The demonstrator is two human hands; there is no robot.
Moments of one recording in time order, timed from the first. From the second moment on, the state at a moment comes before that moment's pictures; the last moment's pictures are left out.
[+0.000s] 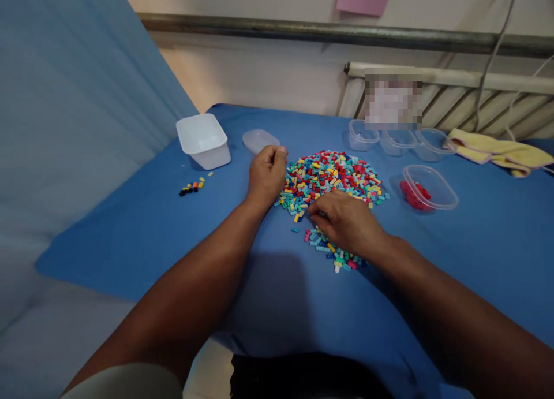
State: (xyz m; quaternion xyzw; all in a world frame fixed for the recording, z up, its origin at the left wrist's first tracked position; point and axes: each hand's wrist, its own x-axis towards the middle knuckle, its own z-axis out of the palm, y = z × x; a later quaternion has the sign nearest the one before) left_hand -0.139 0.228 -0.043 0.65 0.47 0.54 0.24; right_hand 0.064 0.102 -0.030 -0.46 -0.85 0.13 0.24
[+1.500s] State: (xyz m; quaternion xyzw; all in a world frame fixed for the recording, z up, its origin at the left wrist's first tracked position) left_hand -0.144 0.240 -0.045 0.64 0.49 0.53 0.26; right_hand 0.170 0.103 -0.039 -0.55 -0.81 0.06 0.19
